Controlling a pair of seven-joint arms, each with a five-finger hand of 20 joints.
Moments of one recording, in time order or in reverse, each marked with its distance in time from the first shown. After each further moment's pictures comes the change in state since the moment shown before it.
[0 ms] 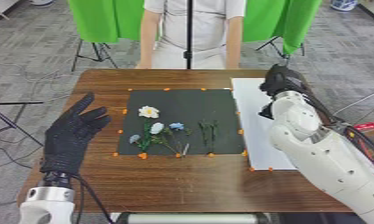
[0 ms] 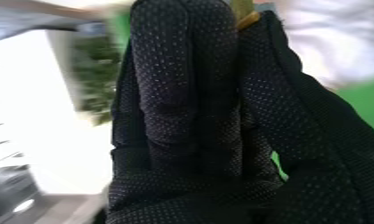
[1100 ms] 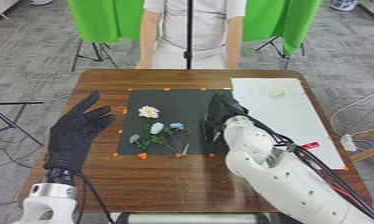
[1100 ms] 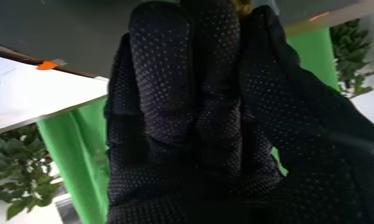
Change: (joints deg) left arm -1.6 0.2 0.4 0.3 0.2 -0.9 -2.2; right arm -3.9 -9.9 -7.7 -3.0 1.7 -9.3 -2.2
